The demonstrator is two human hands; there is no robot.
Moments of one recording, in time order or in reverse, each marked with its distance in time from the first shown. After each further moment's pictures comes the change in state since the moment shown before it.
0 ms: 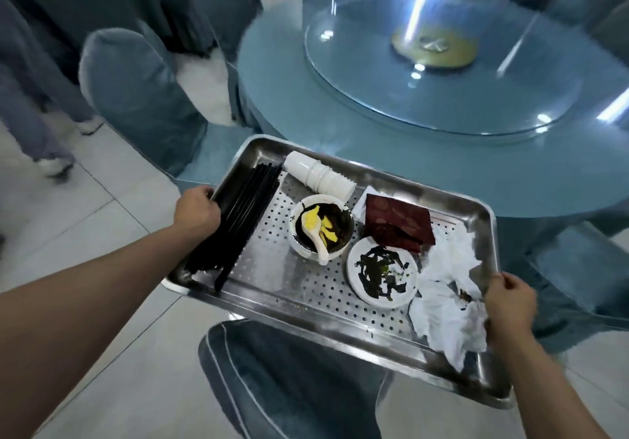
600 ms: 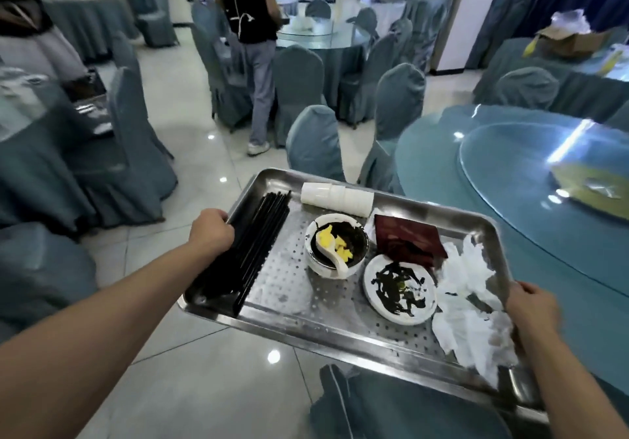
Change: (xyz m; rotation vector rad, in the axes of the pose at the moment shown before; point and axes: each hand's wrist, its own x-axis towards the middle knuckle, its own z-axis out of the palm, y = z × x) left_hand -0.043 -0.173 -0.224 -0.208 0.328 -0.414; right_hand -0.110 -0.242 0.123 -0.138 -0.348 -0.351
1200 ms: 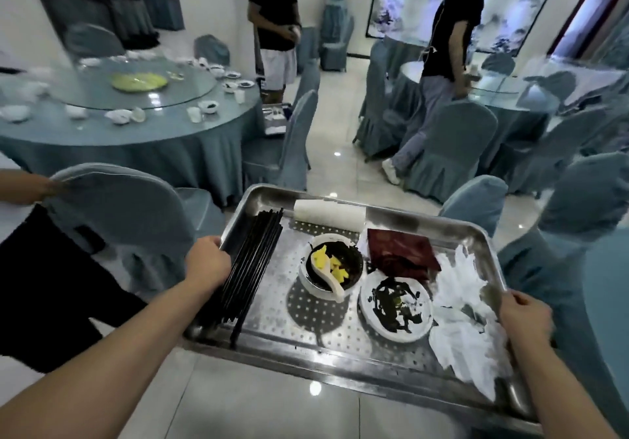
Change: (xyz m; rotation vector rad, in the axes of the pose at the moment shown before) left_hand 0.043 -0.205 -0.193 -0.042 0.377 -0.363; right_hand -0.130 -0.266 0.250 0.028 -0.354 -0.395
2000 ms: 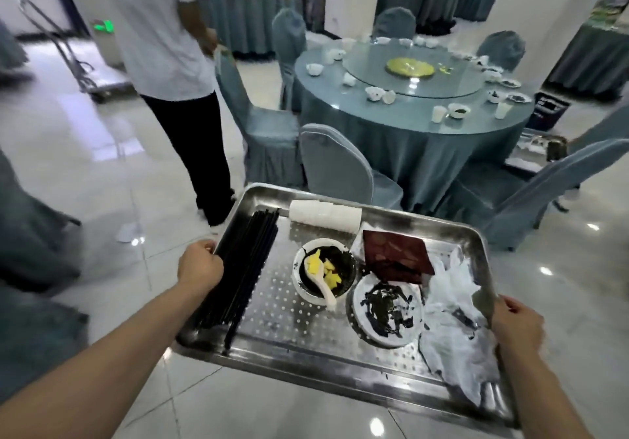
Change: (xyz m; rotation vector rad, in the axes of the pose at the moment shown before) left_hand -0.049 -0.168 -0.092 -0.150 0.609 -0.785; right_hand -0.076 -0.216 0.321 -0.048 -0.735 -0.551
